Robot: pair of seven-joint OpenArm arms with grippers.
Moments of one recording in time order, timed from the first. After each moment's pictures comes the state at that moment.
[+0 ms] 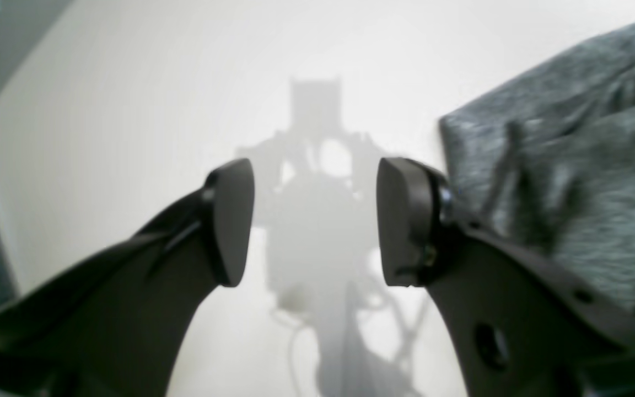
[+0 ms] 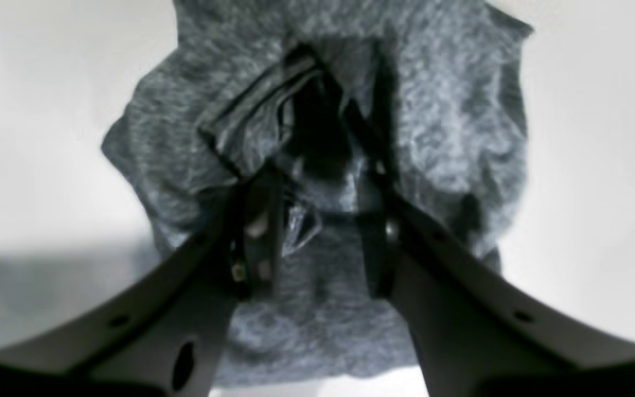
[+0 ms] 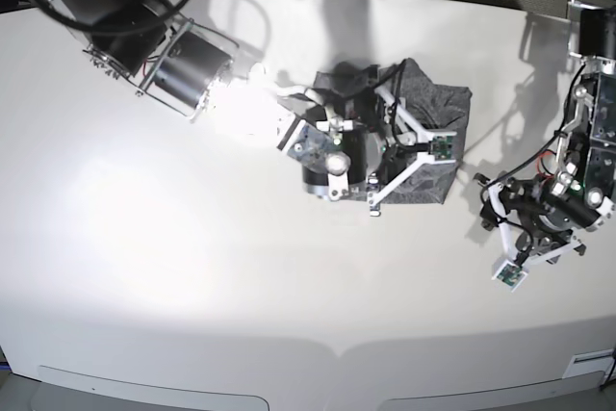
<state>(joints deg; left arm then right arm) -13.3 -25.7 10.1 92.9 -13.9 -20.3 59.9 27.9 5.2 -58.8 80.8 14.3 35.1 -56.0</state>
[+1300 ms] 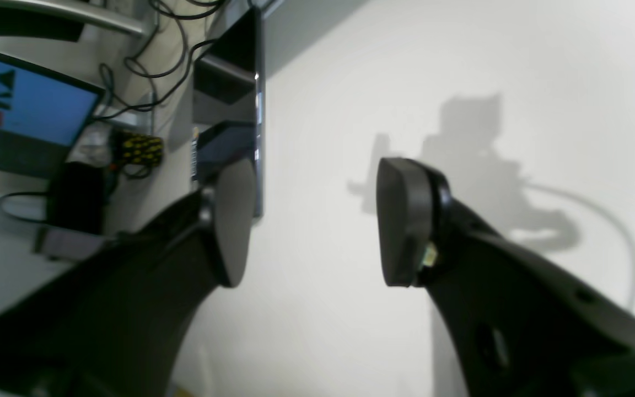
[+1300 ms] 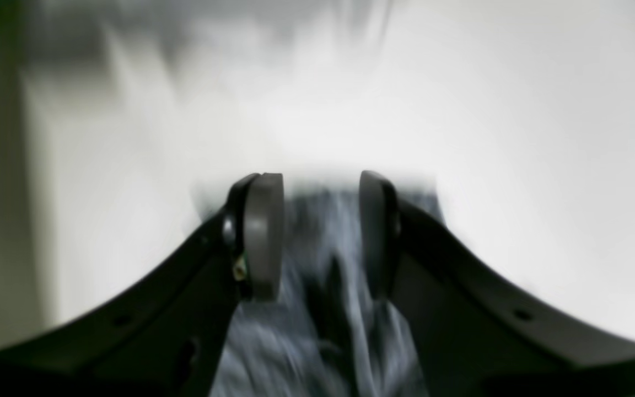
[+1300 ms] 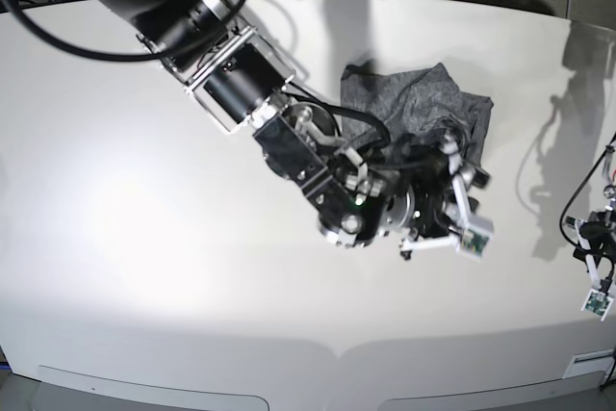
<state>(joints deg) -14.9 -39.2 10.4 92.9 0.3 -5.6 51.5 27.7 -8.2 -39.9 70.4 24.2 34.6 -39.6</state>
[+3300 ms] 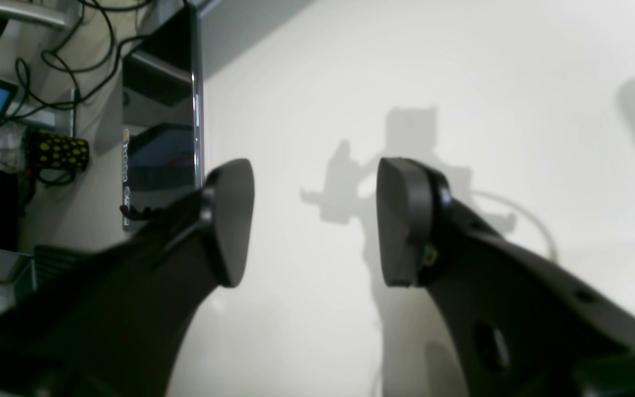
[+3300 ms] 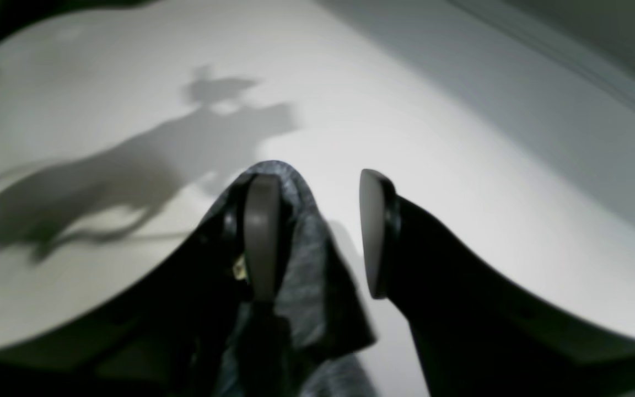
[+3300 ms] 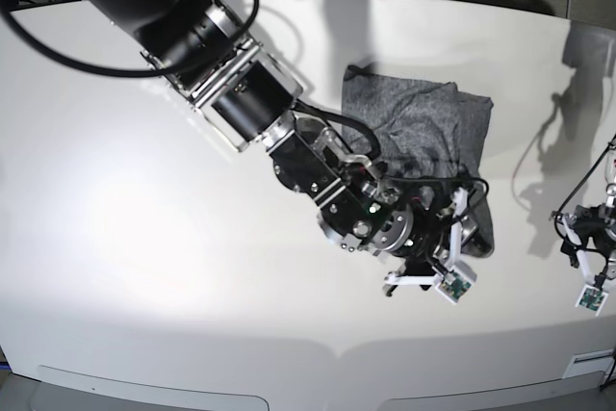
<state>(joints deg) -14.0 -39.2 10.4 92.9 -7.8 -5.5 51.3 31.2 -8.7 -43.0 58.4 16.0 21.1 -13.7</state>
